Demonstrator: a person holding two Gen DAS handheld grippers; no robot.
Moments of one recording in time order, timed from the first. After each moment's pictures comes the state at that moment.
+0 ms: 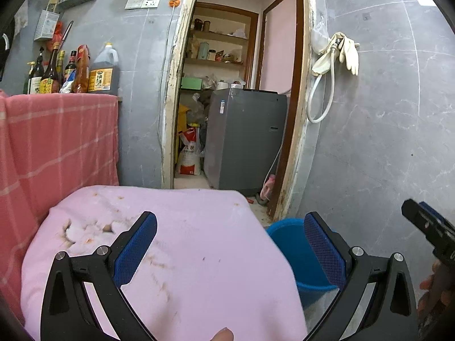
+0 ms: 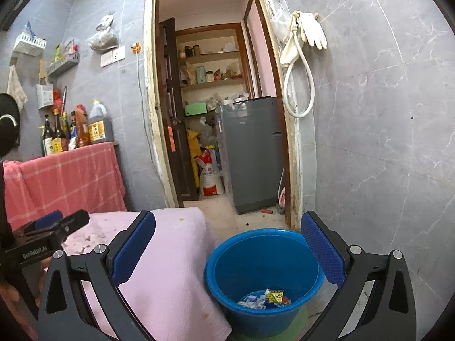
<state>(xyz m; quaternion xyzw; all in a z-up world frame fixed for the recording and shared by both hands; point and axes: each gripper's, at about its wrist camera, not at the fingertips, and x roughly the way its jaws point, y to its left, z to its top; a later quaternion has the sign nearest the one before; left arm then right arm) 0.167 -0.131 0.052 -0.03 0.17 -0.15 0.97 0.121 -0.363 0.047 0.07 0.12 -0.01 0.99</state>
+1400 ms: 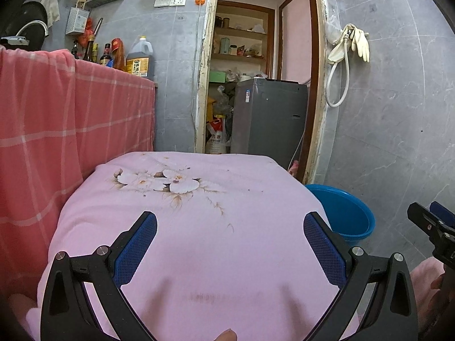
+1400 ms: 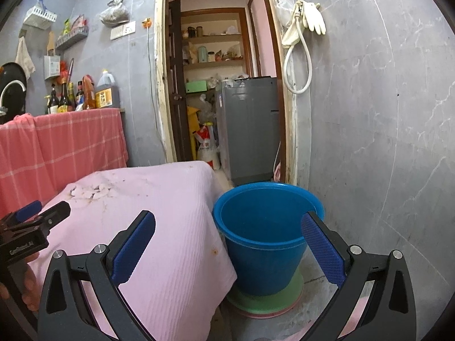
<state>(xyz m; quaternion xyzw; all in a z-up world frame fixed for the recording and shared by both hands) 0.080 -0.089 -0.015 -0.02 0.18 -0.09 0.98 0.061 -0.334 -0.016 0.05 0.16 -0.02 0.99</state>
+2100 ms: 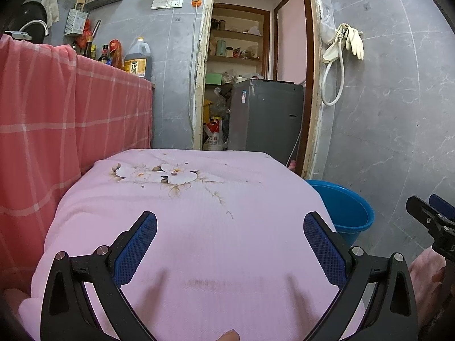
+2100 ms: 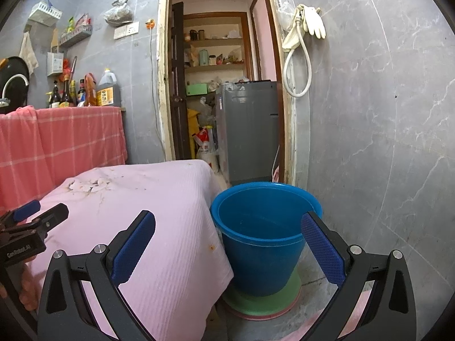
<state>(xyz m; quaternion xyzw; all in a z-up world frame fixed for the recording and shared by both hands) 0.072 -0.083 -0.031 -0.01 0.17 -0.10 0.98 0.050 -0.332 -0.031 0.04 0.15 -0.02 0.99</state>
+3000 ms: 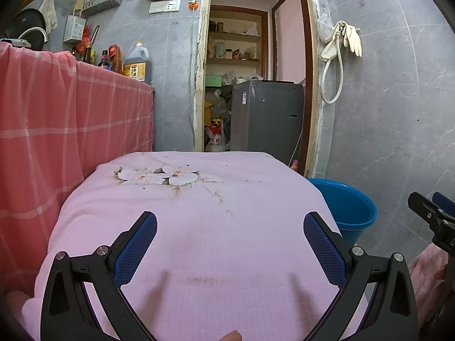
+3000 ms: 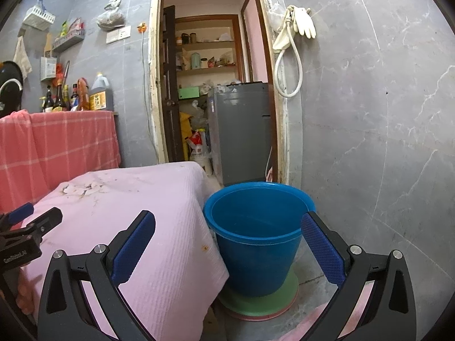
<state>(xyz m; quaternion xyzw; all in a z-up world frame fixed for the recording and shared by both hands) 0.069 -0.085 -0.036 0.00 0.17 -0.10 0.98 0.050 -0.338 -0.032 0.05 0.15 -0.04 0.99</state>
